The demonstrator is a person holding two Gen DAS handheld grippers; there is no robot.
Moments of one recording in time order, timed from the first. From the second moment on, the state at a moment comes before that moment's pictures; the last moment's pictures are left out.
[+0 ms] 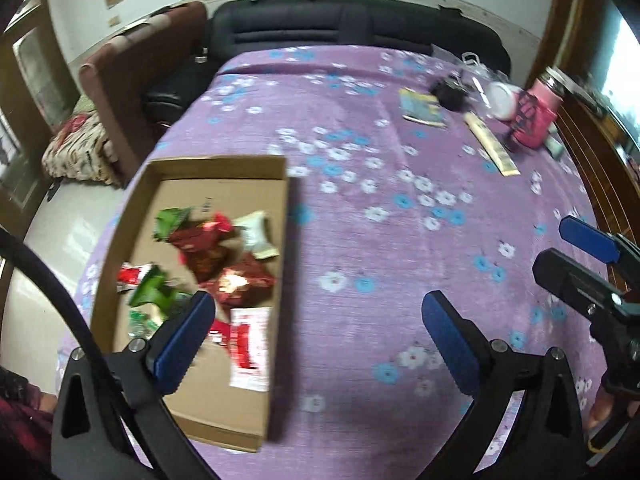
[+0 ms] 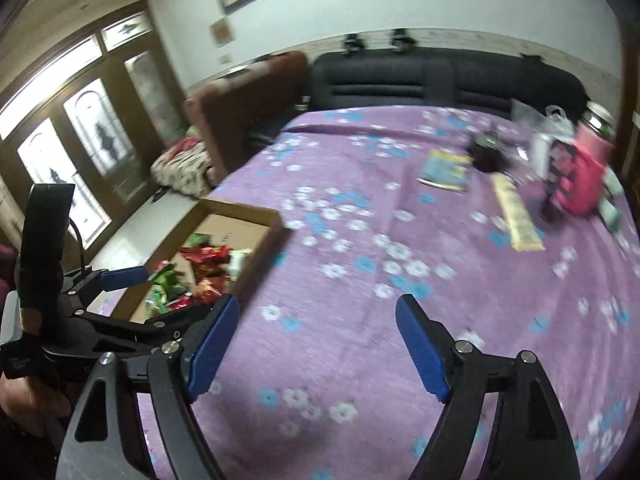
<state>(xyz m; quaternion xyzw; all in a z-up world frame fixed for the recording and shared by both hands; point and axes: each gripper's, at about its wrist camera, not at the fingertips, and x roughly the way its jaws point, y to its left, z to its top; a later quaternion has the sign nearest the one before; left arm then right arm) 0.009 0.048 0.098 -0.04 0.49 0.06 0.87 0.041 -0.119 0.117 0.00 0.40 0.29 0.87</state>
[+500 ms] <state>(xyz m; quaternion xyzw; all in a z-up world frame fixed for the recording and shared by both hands) 0.010 0.037 0.081 -0.03 0.50 0.11 0.86 0.019 -0.144 0.093 0.01 0.40 0.26 0.88</state>
